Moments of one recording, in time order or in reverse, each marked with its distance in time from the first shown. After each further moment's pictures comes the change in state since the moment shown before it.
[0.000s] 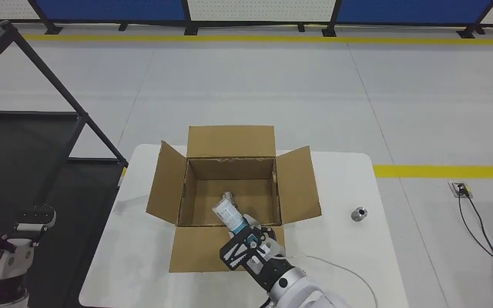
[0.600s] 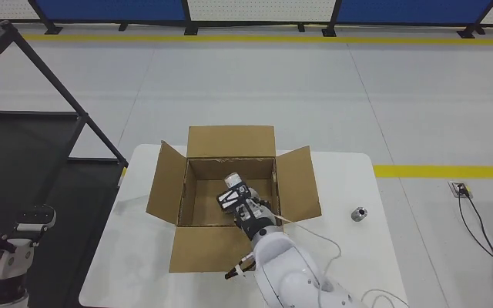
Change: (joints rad) left arm 0.000 0.000 0.000 0.000 0.000 0.000 0.000; right arm 0.354 -0.158 -0.097 0.408 0.098 0.273 0.210
